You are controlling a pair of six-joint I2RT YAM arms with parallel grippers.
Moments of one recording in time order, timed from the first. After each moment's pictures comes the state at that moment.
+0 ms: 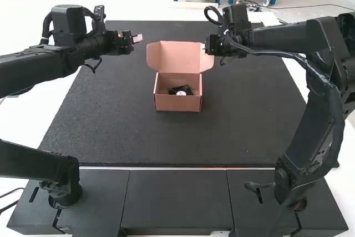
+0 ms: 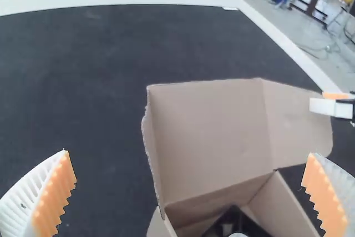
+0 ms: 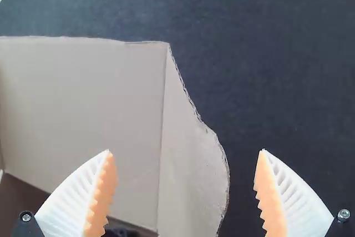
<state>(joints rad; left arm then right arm) -0.16 1.17 0.80 0.12 0.38 -0.18 0.38 1.71 1.19 -0.07 -0.01 0.19</state>
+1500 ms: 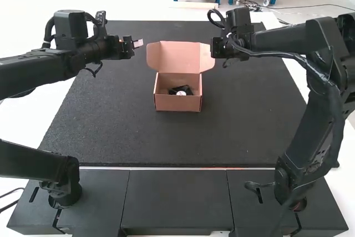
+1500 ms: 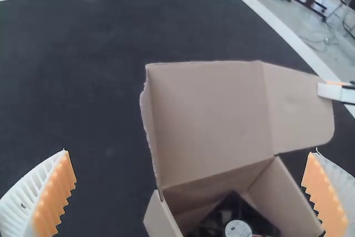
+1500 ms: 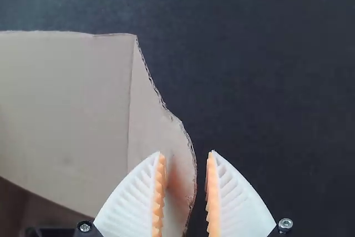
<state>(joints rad) -0.16 1.17 0.77 0.12 0.39 -0.18 0.35 1.71 1.15 -0.03 0.00 0.16</state>
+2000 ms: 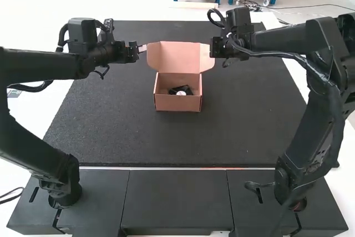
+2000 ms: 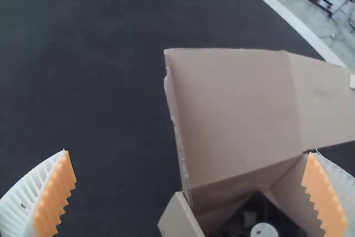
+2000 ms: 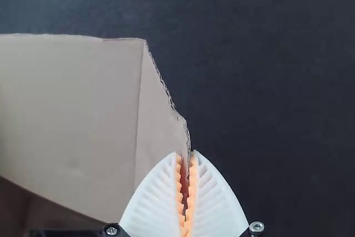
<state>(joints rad) -0.16 1.38 0.77 0.28 0.37 -0.18 0.35 1.71 1.15 -0.02 -0.01 0.16</state>
